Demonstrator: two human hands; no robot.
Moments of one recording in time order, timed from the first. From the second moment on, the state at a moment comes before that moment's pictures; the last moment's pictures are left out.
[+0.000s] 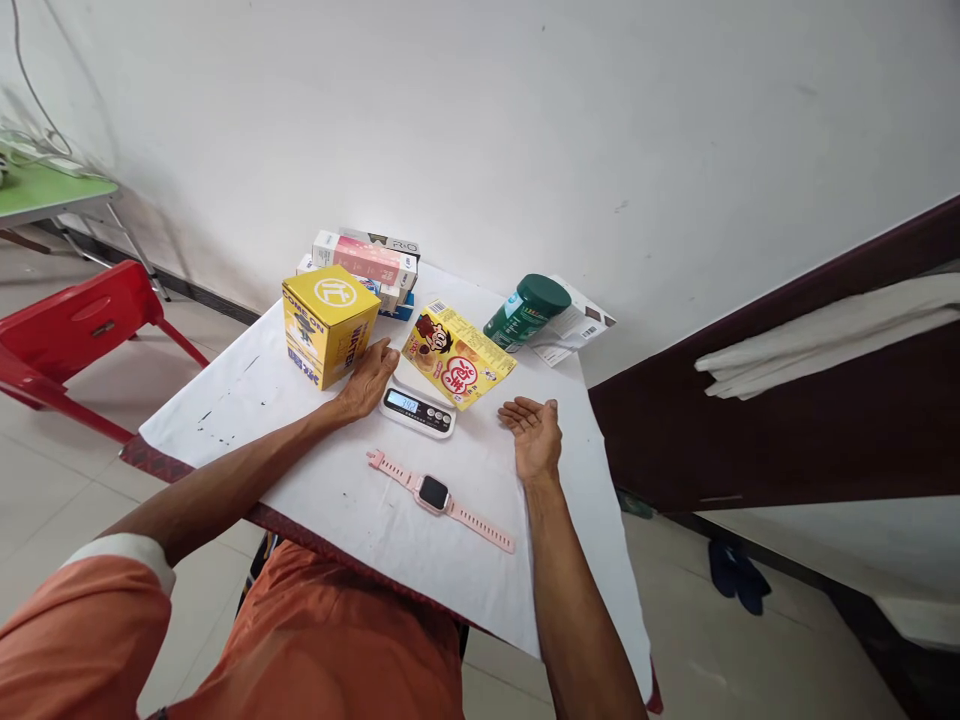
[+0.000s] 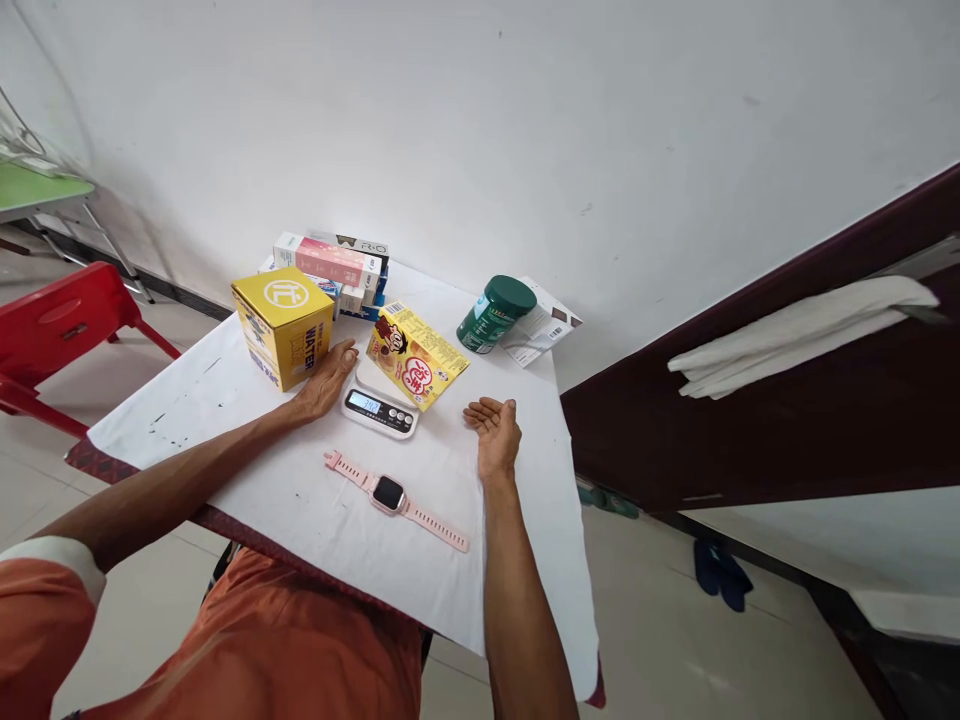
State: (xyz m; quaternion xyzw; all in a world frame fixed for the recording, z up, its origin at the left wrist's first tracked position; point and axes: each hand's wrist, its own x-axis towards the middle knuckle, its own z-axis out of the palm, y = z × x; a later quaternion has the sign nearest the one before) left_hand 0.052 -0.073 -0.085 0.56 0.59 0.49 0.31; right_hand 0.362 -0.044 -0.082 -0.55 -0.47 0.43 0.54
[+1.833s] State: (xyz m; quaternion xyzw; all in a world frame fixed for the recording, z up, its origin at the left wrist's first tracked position) left_hand 0.060 -0.069 -0.090 0.56 0.56 0.49 0.37; right_hand 0.160 0.145 -0.020 -0.62 -0.65 0.28 0.34
